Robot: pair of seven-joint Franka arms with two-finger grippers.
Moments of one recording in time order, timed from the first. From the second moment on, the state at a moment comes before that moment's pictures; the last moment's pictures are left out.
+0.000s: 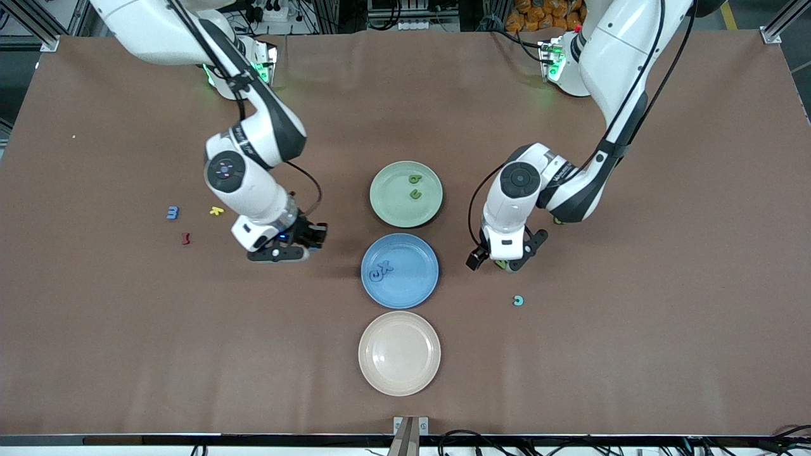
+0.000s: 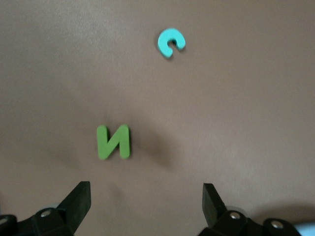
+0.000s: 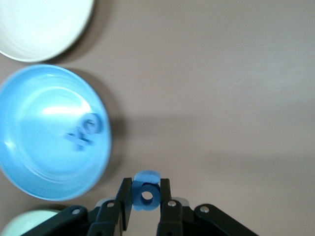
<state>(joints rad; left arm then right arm) -0.29 0.61 -0.25 -1.85 0.32 2.53 -1.57 0.17 0.44 0.32 -1.92 0.00 2.46 0.52</state>
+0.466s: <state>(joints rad) -0.29 0.68 -0.23 -1.80 0.32 2.53 -1.57 0.34 0.66 0.32 -1.64 -0.04 2.47 0.92</state>
